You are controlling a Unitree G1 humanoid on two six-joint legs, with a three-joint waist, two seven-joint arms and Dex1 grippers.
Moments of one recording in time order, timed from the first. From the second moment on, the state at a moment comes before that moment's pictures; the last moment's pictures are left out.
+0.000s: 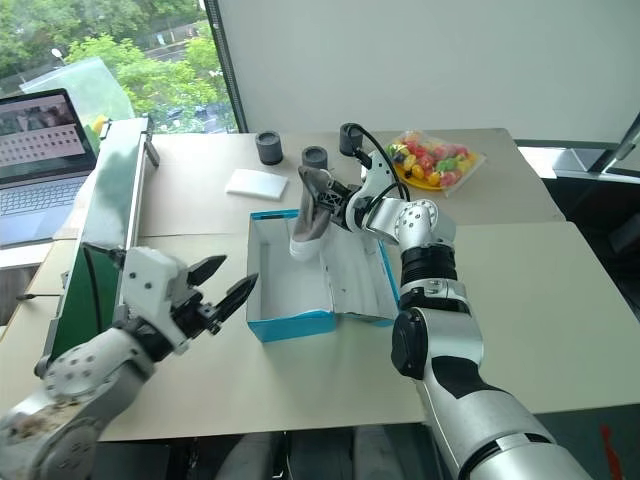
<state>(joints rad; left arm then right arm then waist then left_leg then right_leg) 0.05 0.54 0.26 -1.01 -0.61 0.96 -0.26 -1.14 -0.13 -0.36 0.70 0.60 1.00 0.08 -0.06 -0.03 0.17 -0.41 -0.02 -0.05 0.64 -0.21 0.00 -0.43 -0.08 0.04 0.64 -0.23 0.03</state>
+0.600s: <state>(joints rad) 0.01 0.62 0.29 -1.00 -0.69 0.94 -0.29 -0.92 0.00 -0.20 0.23 0.51 1.35 -0.08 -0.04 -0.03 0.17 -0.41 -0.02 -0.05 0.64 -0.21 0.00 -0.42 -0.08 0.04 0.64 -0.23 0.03</state>
